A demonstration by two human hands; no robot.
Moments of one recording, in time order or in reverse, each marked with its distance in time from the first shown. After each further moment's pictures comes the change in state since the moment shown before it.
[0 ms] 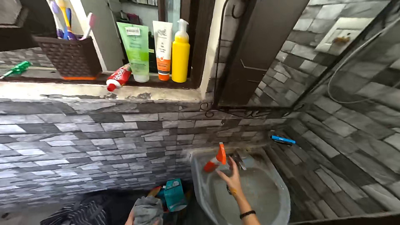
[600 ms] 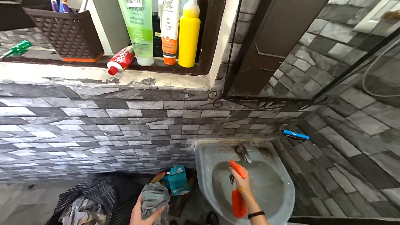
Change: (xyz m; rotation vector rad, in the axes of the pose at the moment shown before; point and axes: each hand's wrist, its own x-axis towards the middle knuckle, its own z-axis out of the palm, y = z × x) left_hand -0.005 0.013 0.011 -0.021 -0.005 -0.006; right_hand -0.020 0.006 -0.022 -0.158 -0.014 0.267
